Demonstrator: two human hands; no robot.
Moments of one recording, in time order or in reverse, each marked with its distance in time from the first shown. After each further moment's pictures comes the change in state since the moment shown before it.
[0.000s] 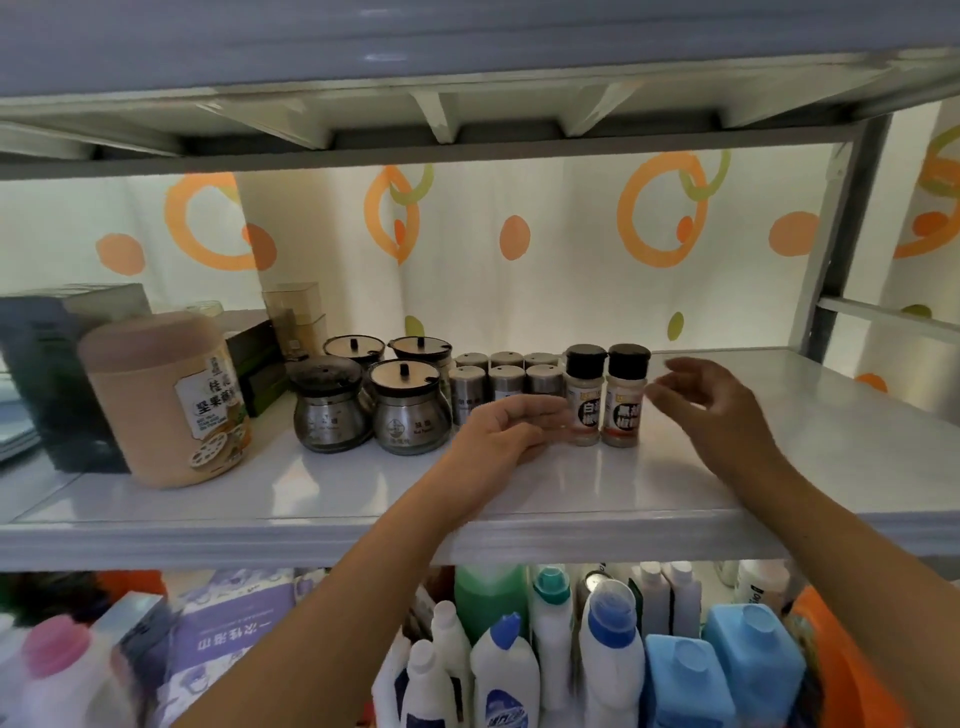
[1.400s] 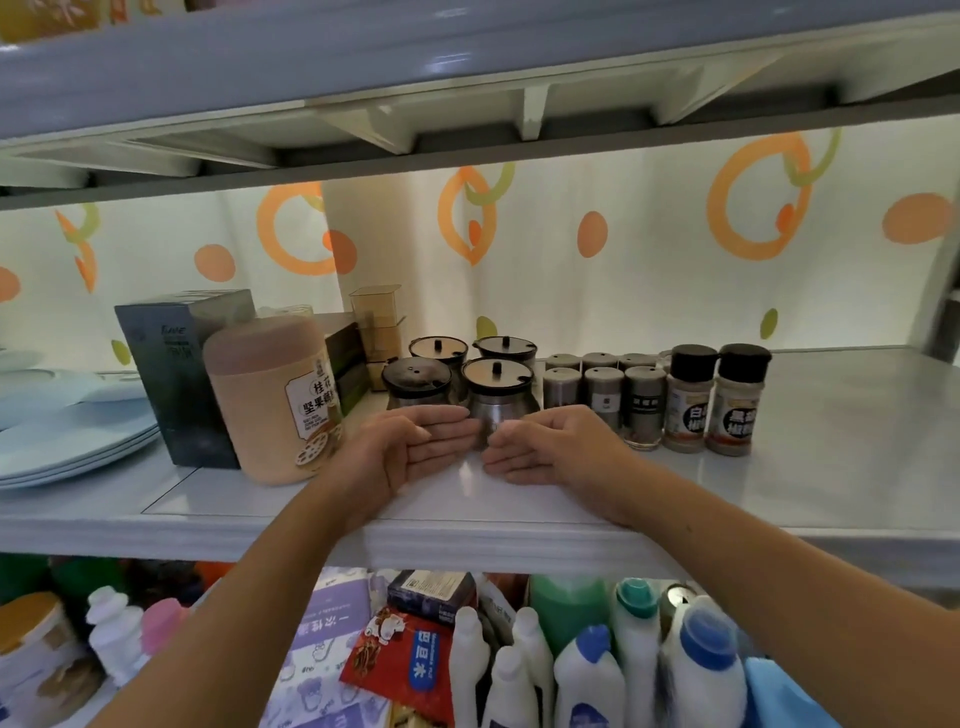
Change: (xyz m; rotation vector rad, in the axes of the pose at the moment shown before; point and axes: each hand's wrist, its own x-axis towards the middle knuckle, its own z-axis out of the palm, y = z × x) left_hand -0.055 0.003 -0.167 -0.105 0.098 -0.104; right_hand -0.041 -0.093 0.167 0.476 -0.721 0.192
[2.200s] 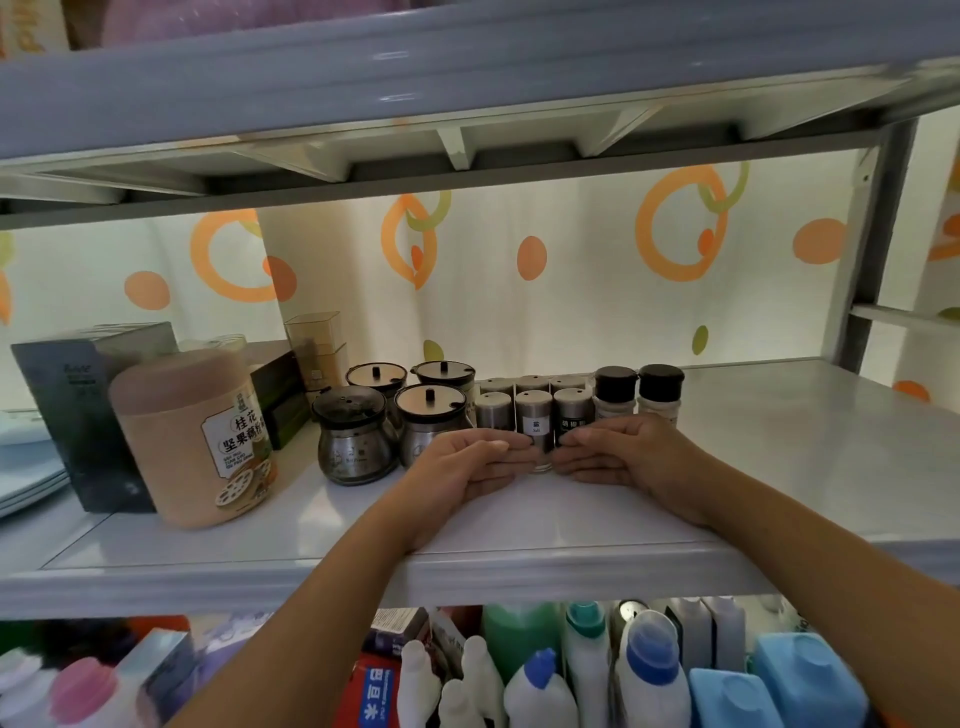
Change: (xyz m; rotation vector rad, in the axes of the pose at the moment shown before) left_hand 0.052 -0.018 0.101 0.085 -0.125 -0.015; right_hand -0.028 0.013 -0.124 0.015 0.136 0.002
